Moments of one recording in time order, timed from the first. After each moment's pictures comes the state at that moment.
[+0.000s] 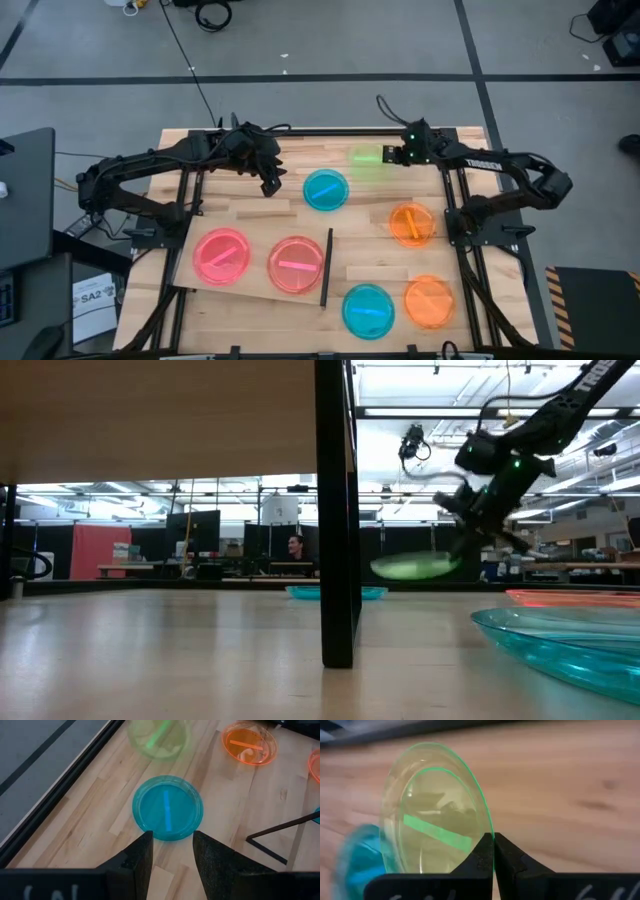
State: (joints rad) left arm 0.30 1.27 1.19 -0.69 -0.06 -0.15; right arm -0.82 1.27 0.56 -0.10 -0.08 0.71
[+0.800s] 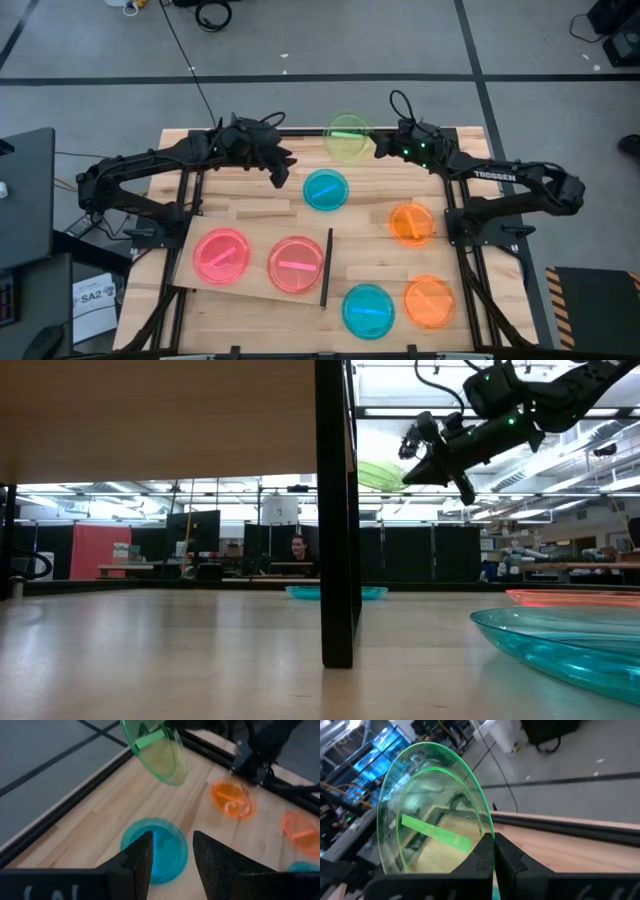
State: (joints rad) left arm 0.30 1.27 1.19 -0.49 -0.08 -0.28; right arm -0.57 1.13 0.56 0.35 0.10 0.67
